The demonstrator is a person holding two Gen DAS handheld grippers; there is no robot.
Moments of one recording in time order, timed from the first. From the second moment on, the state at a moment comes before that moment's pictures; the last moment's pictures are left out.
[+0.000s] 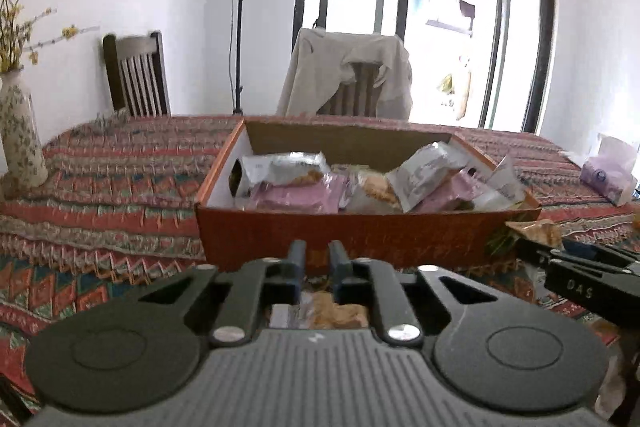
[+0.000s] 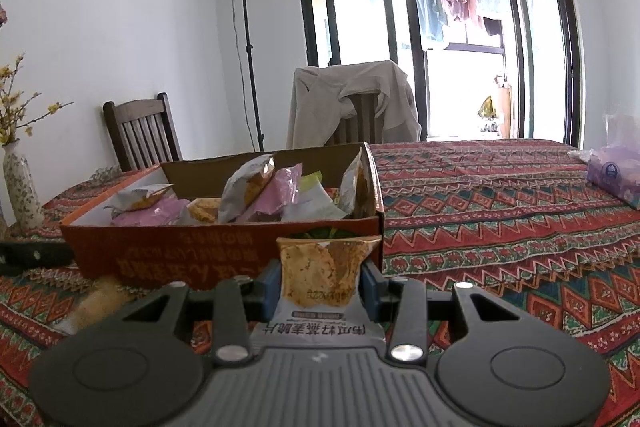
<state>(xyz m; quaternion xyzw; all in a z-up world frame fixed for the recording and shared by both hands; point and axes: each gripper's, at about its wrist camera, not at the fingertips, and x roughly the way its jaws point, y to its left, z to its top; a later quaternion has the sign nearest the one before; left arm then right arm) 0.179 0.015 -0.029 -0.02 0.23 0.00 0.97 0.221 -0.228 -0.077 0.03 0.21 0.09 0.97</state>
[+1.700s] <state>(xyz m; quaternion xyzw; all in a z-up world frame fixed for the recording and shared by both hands) 0.210 0.008 -0.037 0.03 0.36 -0.05 0.93 0.221 -0.229 -0.076 0.04 0.21 0.09 0.97</state>
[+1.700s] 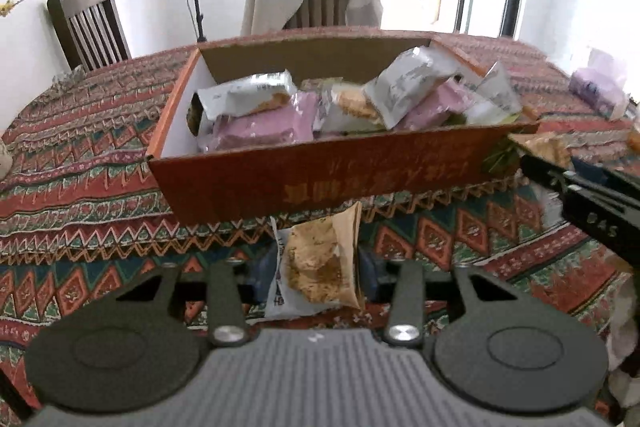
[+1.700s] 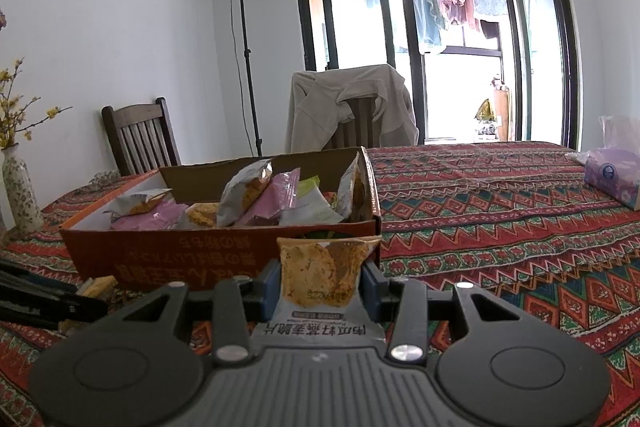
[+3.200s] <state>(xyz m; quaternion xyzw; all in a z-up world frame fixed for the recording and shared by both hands) 0.282 0.023 -0.010 -0.08 0.13 0.03 0.99 0.313 -0.192 -0.042 0.03 0.13 0.12 0.98</state>
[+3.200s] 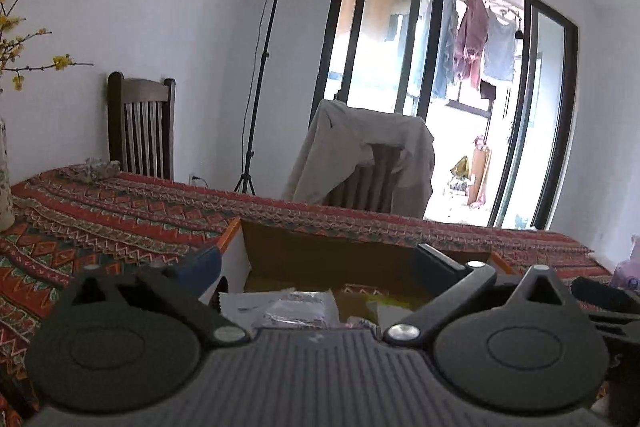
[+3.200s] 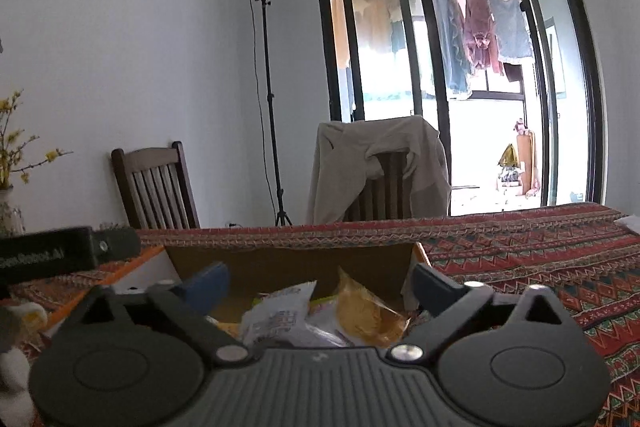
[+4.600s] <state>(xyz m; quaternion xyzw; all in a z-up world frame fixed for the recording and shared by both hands) 0.071 0.044 -0.037 -0.05 0.21 0.03 0.98 0.126 -0.218 -0.062 0.01 0.24 0.12 0.96</state>
